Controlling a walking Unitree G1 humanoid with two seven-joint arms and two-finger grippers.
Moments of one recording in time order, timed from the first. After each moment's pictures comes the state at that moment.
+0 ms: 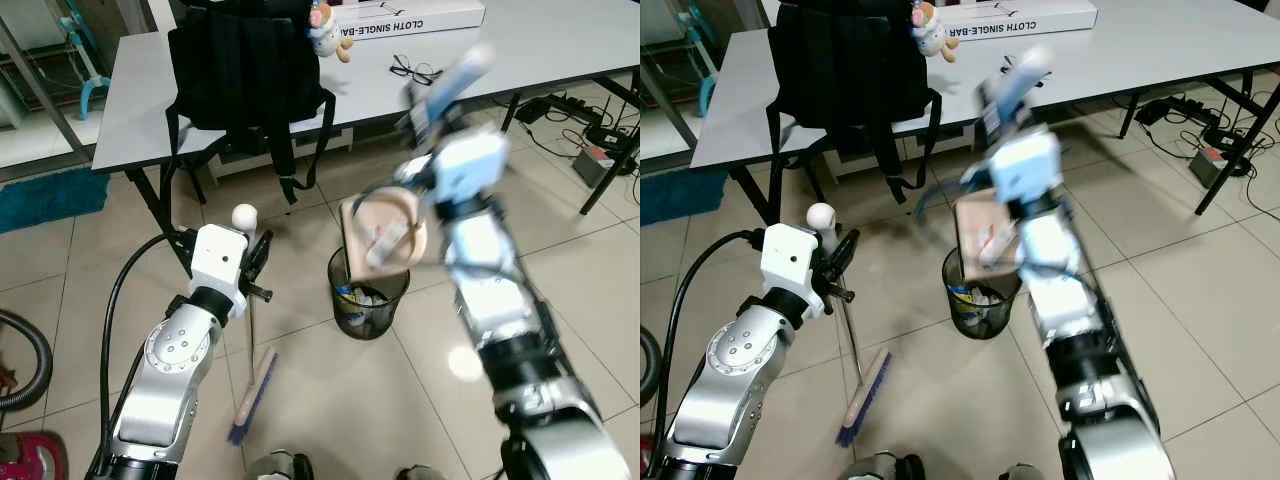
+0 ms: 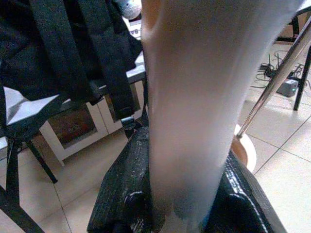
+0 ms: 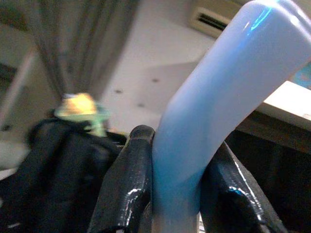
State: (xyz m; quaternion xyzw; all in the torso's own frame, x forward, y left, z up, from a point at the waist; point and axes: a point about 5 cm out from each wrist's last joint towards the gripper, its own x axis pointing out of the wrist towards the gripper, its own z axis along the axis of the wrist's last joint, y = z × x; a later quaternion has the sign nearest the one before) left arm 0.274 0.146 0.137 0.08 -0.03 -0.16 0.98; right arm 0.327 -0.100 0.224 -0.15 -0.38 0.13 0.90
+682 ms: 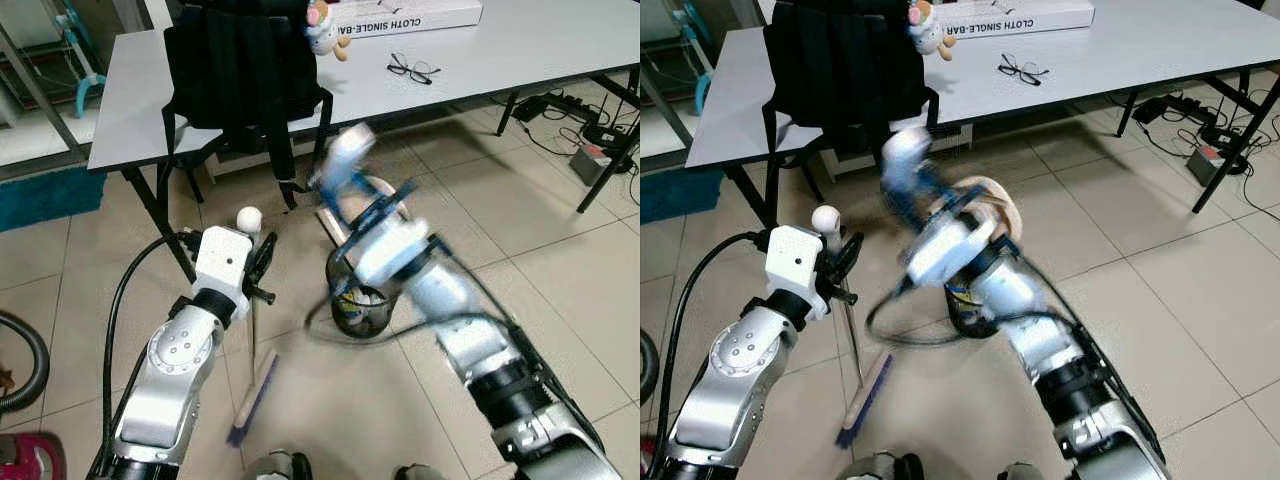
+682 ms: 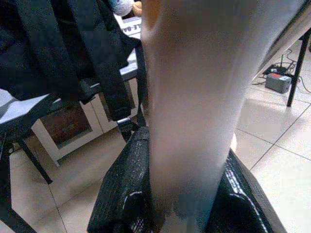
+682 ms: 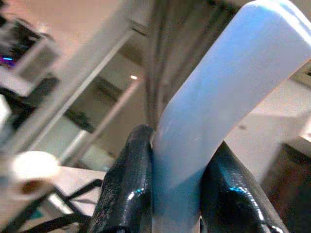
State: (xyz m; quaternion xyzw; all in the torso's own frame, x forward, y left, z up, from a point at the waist) left arm 0.273 0.142 0.136 0.09 -0.03 -0.17 0.98; right arm 0.284 -0.049 0.199 -0.23 -0.43 0.32 0.81
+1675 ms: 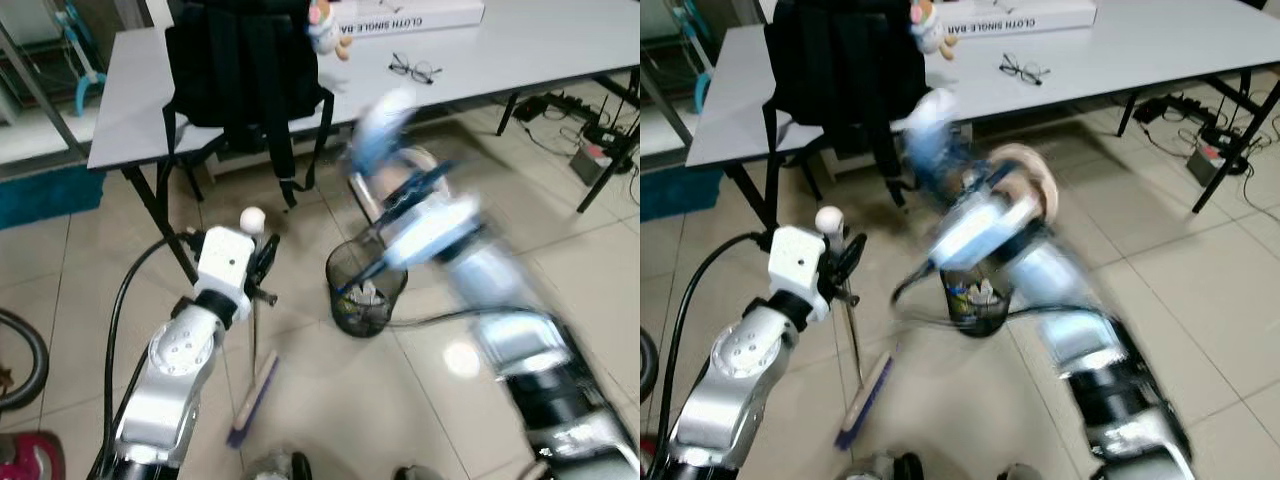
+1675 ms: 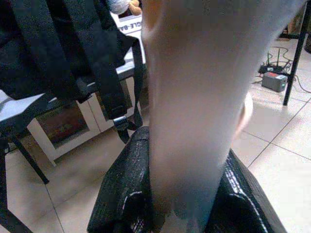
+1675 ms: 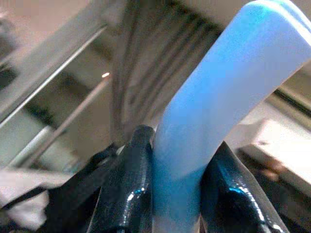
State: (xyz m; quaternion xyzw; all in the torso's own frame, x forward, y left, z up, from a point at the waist) left arm 0.273 0.142 0.135 0.08 -0.03 -0.18 0.98; right arm 0.278 -0.094 0.258 -0.25 -0.46 0.24 0.82
